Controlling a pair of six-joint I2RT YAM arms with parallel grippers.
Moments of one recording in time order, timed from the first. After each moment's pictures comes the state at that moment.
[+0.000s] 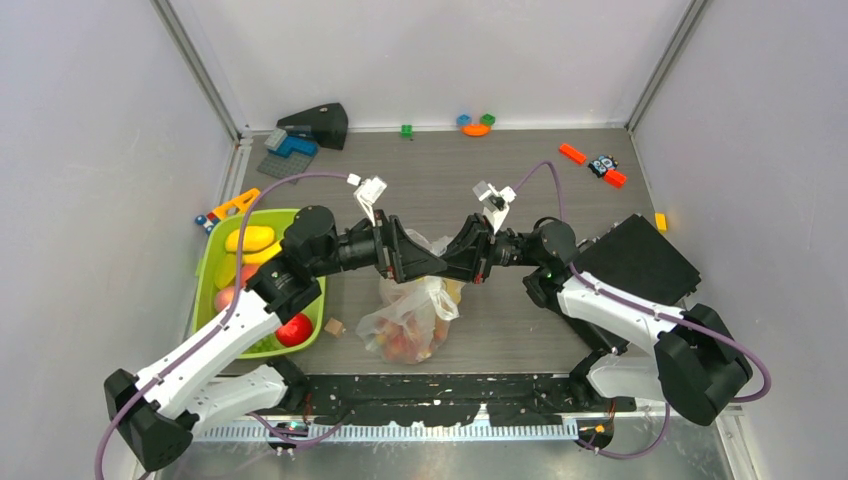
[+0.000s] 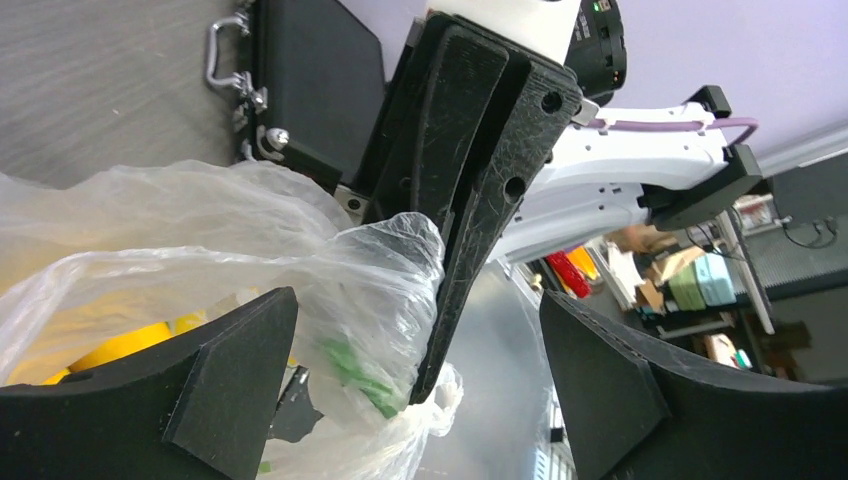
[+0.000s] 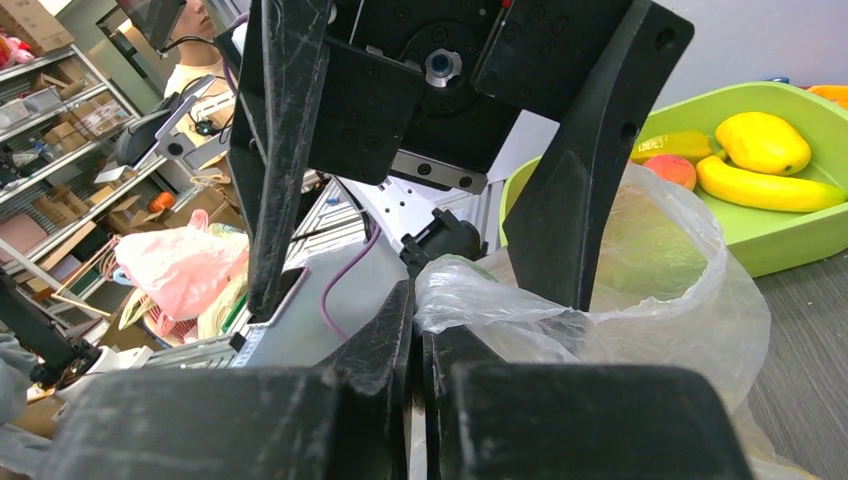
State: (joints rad) left arm -0.72 0.94 0.89 -0.04 0.52 -0.78; right arm 0.65 1.23 0.62 1.05 -0.95 0.83
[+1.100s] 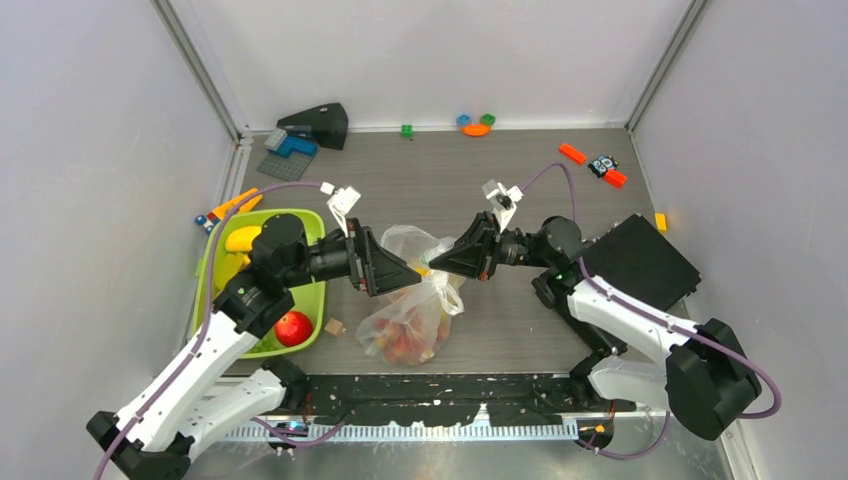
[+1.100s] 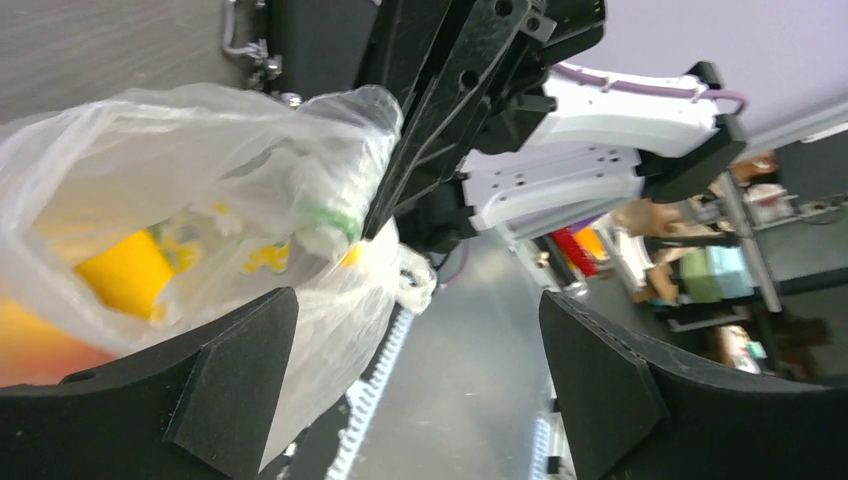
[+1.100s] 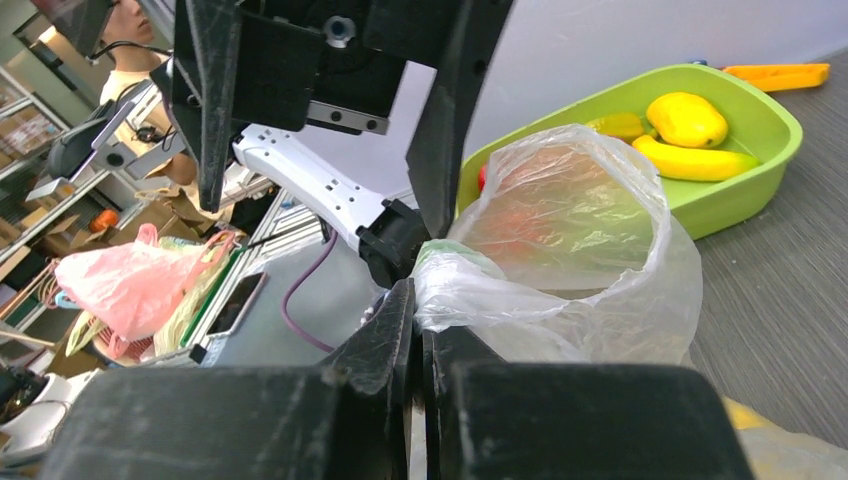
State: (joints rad) left arm -0.63 0.81 0.89 -0.20 0.65 -0.76; right arm 0.61 1.16 0.61 0.90 -0.93 0.73
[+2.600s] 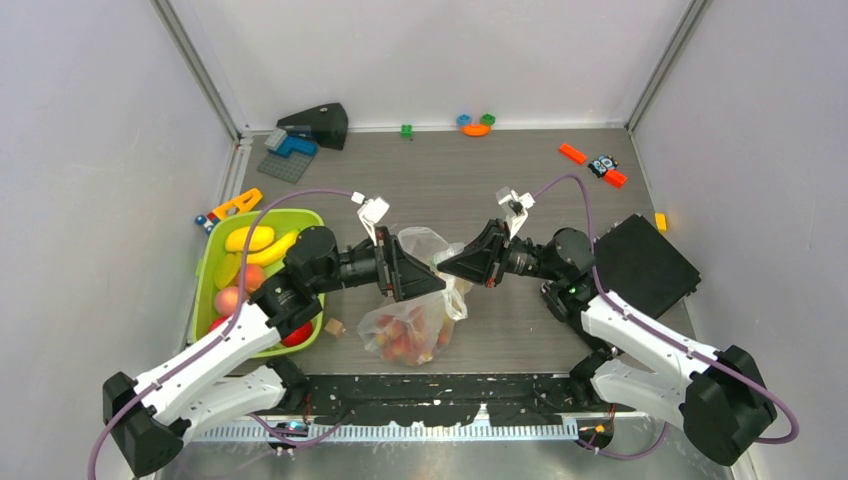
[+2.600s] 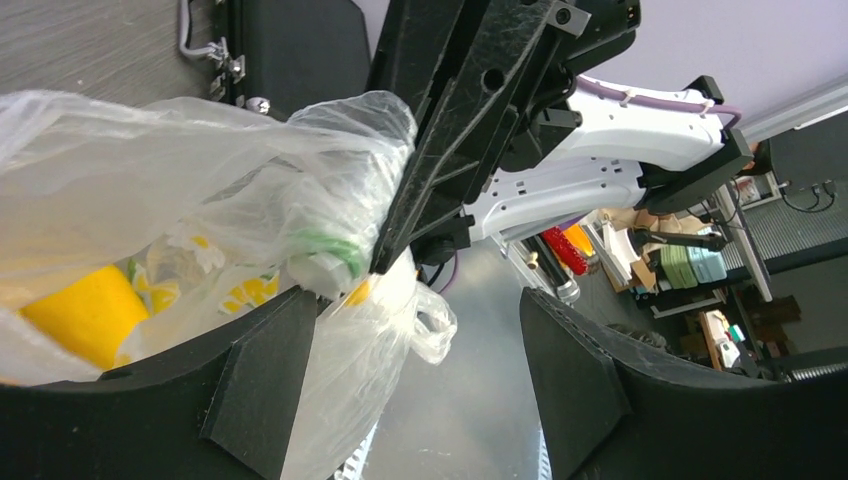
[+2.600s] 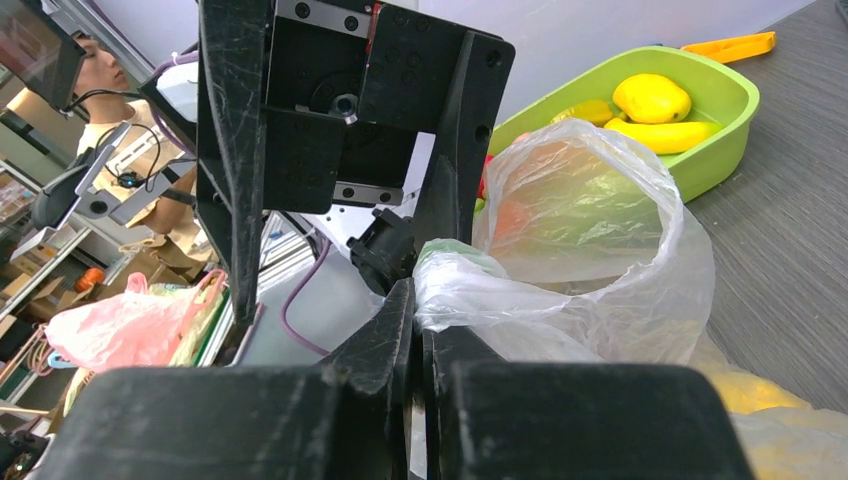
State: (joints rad) left arm -0.77 0.87 0.76 0.04 0.53 -0.80; right arm 0.60 1.01 0.54 0.75 -0.80 0.74
